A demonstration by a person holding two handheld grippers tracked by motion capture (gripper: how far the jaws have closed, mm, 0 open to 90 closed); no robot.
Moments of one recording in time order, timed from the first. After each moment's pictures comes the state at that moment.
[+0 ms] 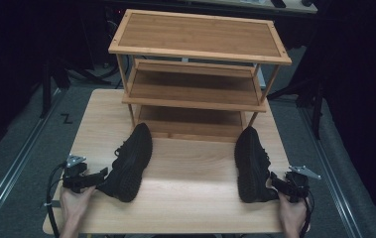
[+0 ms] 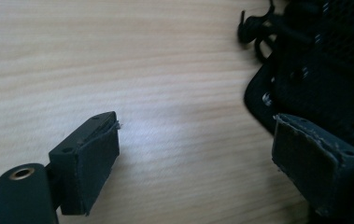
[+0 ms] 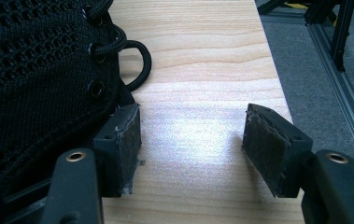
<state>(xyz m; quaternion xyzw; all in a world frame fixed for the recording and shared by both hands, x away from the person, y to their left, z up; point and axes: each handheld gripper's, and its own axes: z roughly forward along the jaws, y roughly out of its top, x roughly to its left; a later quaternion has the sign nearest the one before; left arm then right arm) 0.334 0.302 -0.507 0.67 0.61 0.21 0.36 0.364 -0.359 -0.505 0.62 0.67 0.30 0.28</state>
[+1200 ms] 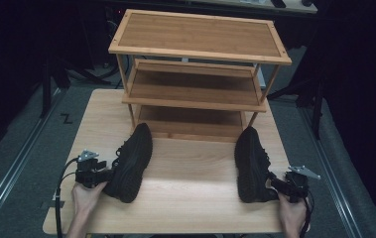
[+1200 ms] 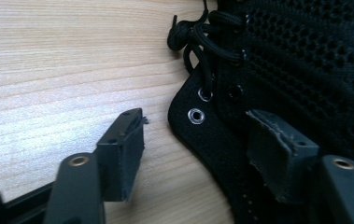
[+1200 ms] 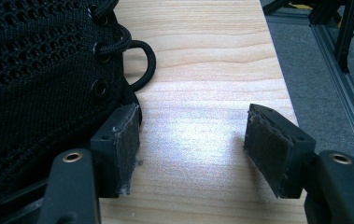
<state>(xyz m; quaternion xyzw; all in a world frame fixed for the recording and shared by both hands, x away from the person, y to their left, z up) 0.349 0.276 -0.503 0.70 0.58 0.15 0.39 0.364 -0.358 -0.505 0.62 0.67 0.30 0.27</state>
